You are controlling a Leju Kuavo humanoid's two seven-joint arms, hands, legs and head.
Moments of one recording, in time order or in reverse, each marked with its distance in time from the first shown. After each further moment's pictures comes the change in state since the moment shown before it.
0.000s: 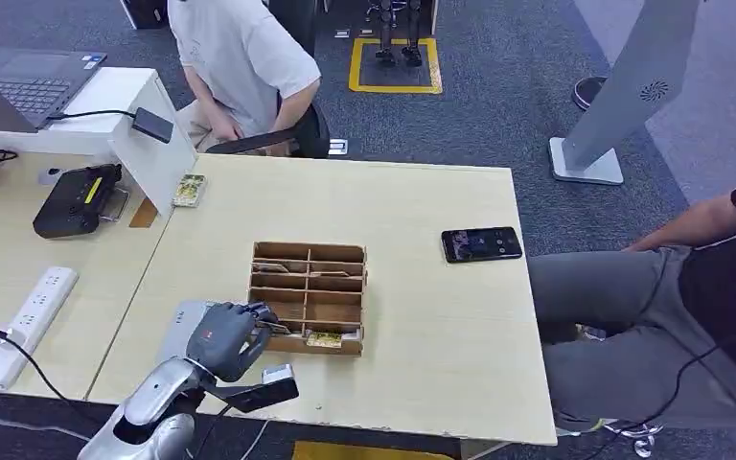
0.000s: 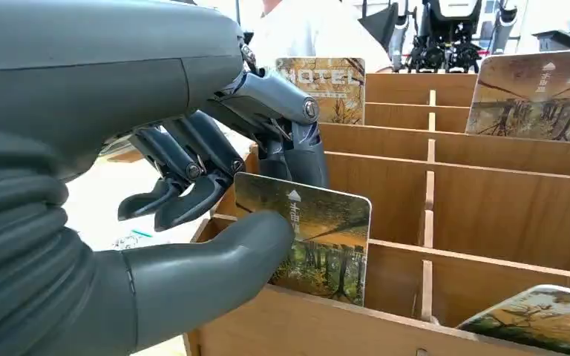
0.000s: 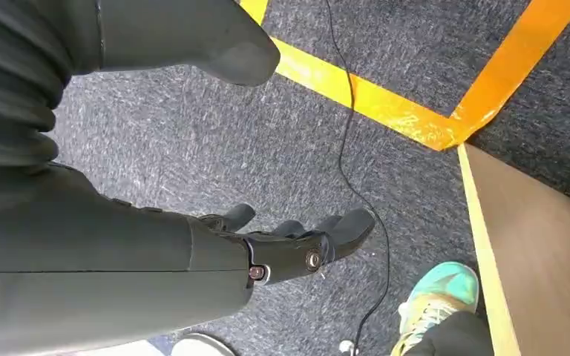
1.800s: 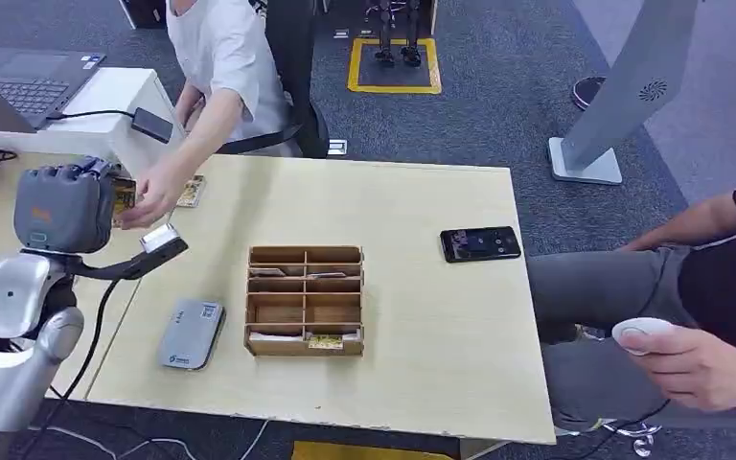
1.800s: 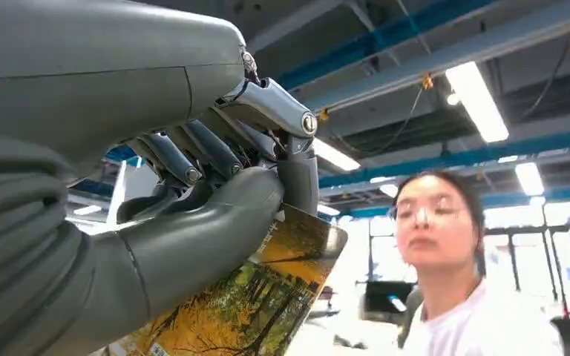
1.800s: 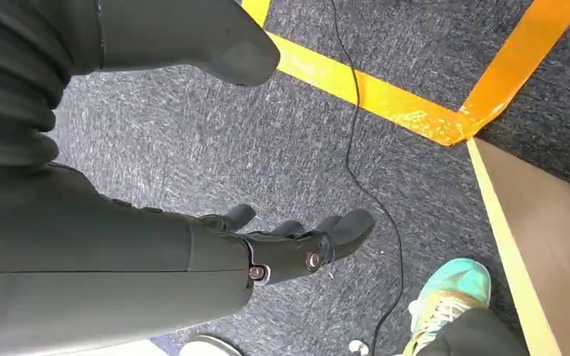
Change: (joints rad) left arm -0.255 0.209 0.260 -0.106 -0.221 0.147 0.195; right arm 0.014 0.000 -0.049 0.010 0.019 -0.008 -0.027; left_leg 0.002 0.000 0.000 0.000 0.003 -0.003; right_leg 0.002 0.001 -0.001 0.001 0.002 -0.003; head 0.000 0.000
